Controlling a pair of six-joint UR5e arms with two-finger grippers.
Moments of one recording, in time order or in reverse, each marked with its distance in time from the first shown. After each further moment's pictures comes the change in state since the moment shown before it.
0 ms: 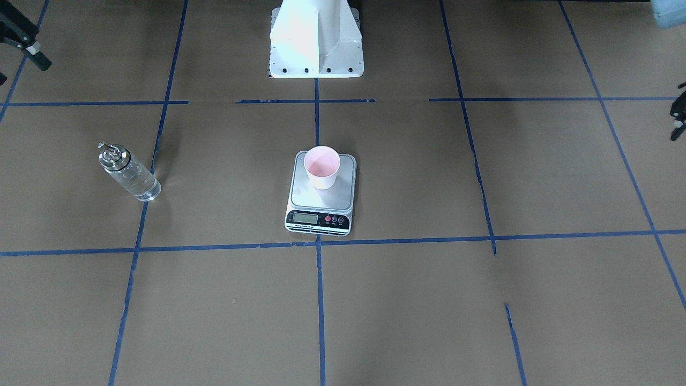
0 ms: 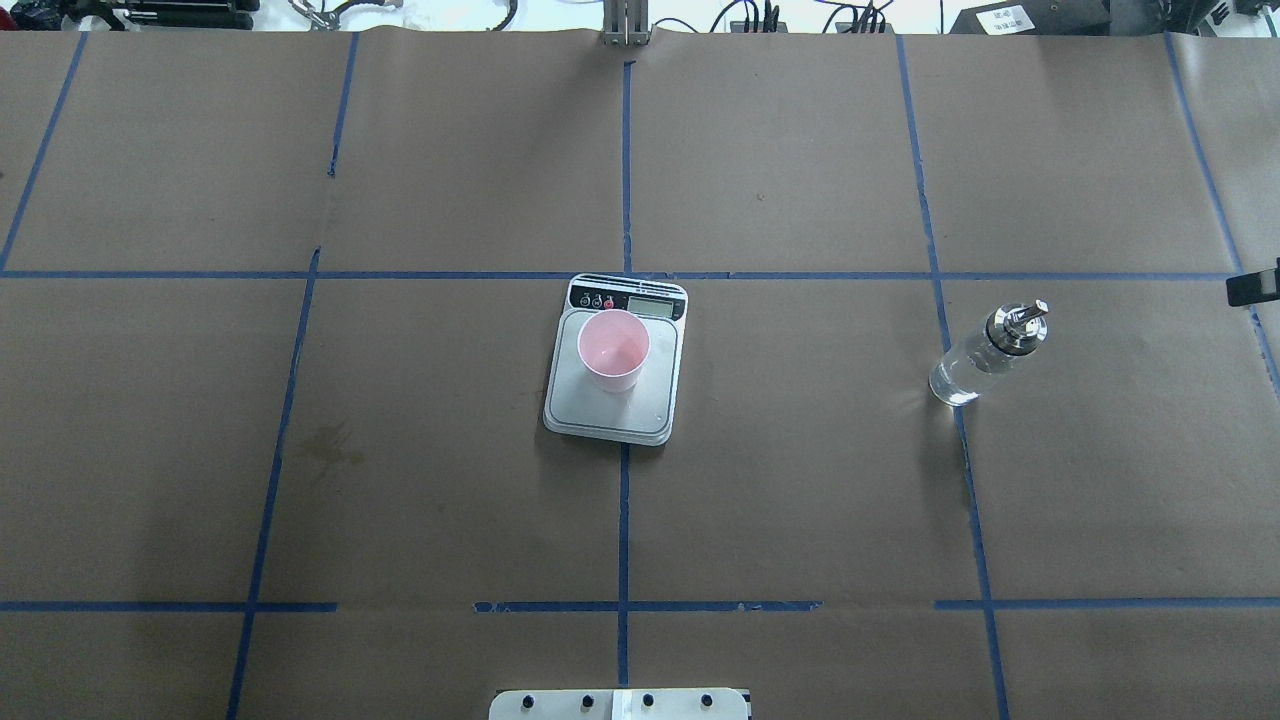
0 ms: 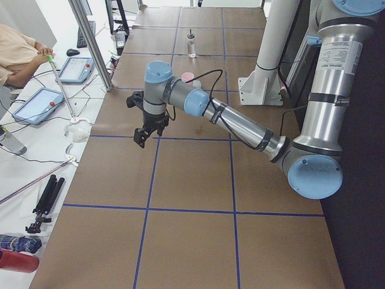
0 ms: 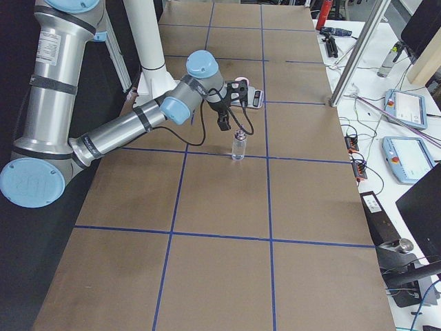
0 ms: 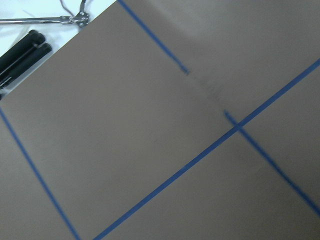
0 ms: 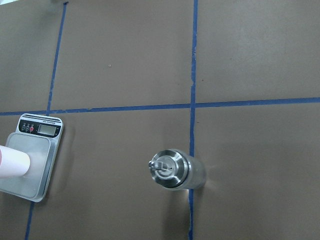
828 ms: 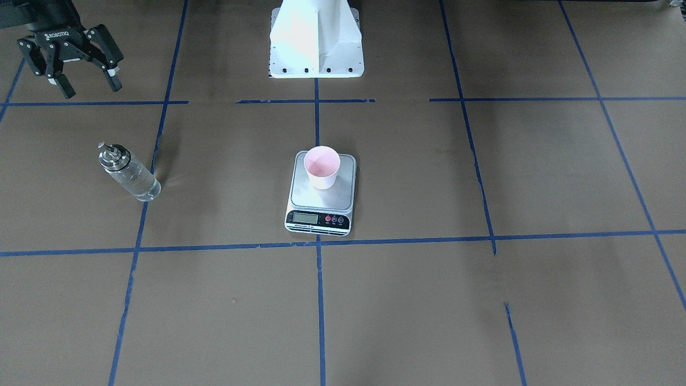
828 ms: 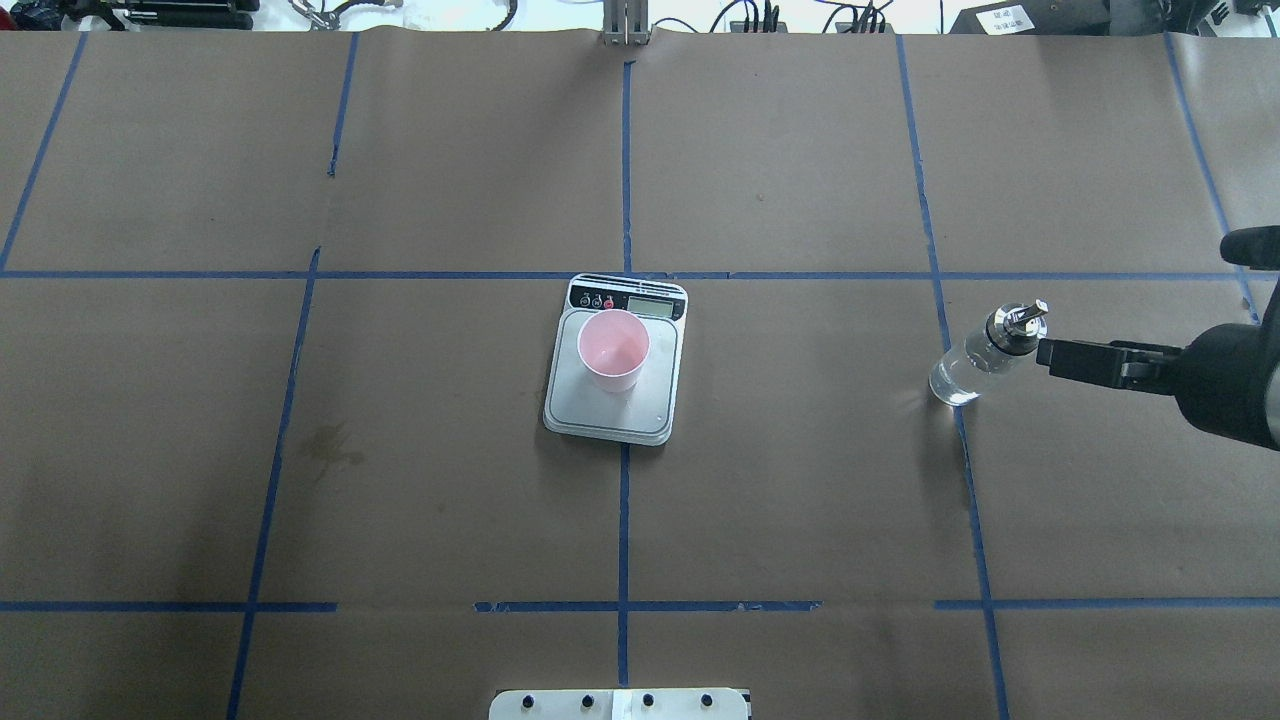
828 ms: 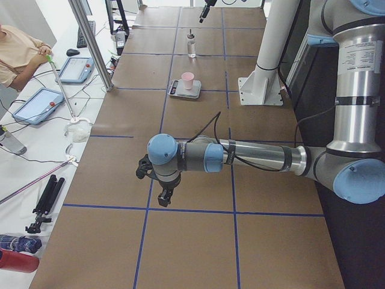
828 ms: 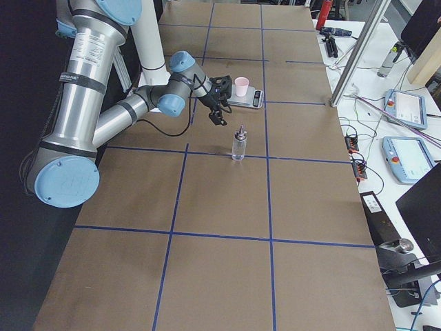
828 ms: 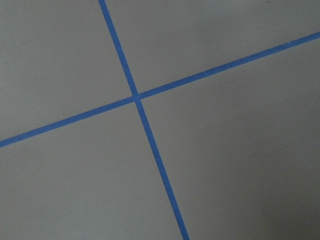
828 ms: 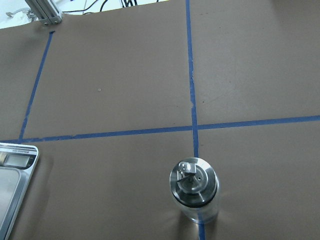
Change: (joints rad) left arm -0.125 0.165 0.181 -0.002 -0.179 0.028; right arm -0.497 -0.094 0.034 0.147 -0.708 0.269
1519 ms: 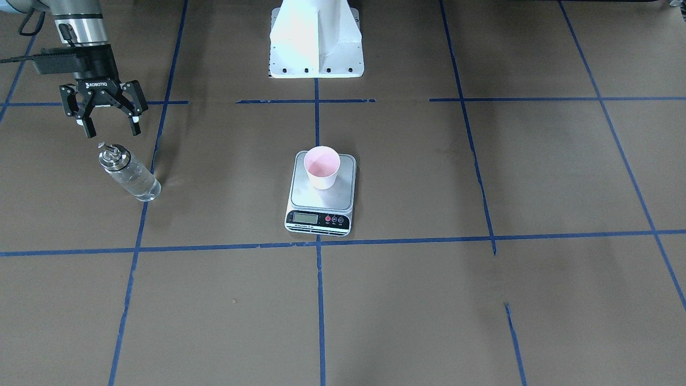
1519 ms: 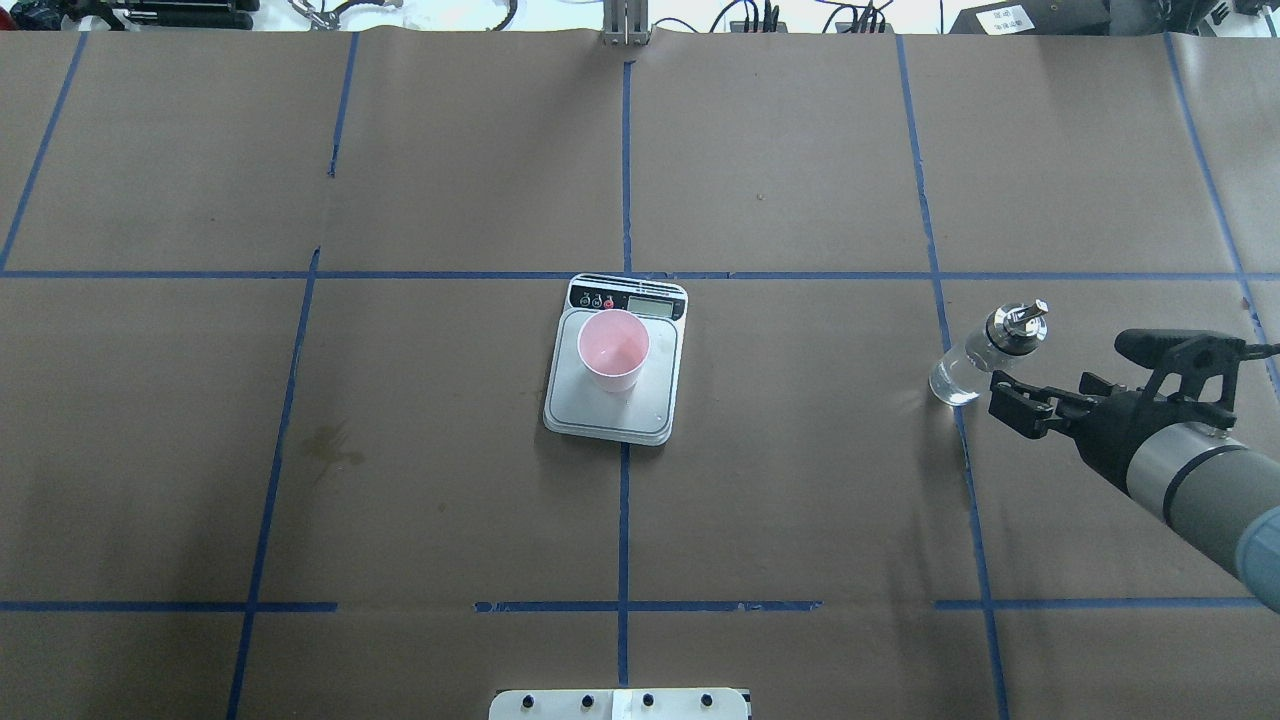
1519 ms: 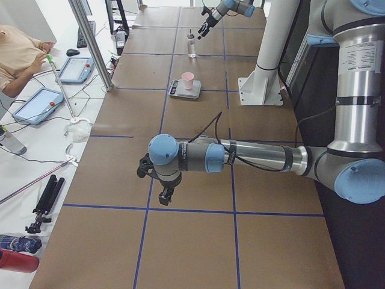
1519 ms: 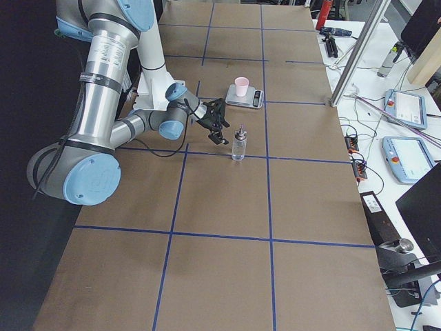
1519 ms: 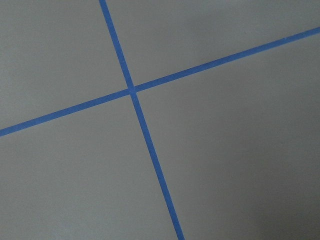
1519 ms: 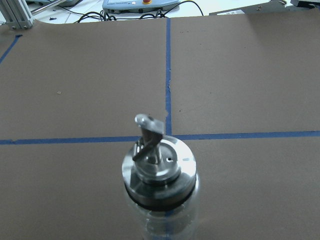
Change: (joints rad) left arm -0.001 0.002 -0.007 -0.004 -0.023 0.000; right arm -0.259 0.024 -0.263 0.164 -0.447 0.074
